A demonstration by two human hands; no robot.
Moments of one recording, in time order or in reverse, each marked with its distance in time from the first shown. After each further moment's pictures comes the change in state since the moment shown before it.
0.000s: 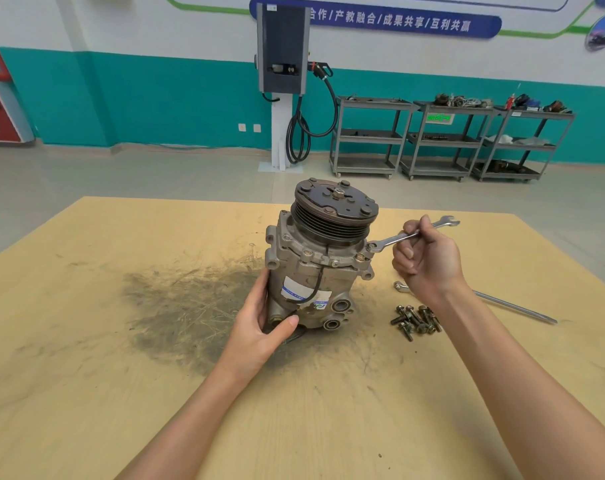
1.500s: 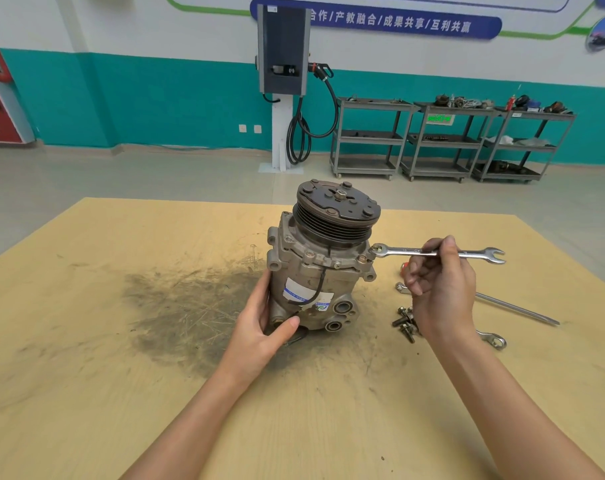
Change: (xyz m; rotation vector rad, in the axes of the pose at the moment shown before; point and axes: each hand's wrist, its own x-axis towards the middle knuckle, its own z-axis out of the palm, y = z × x) left_hand 0.002 -0.008 -0.003 -0.006 -0.017 0.009; right_hand -0.038 0.022 -0.003 -0.111 0.135 -0.398
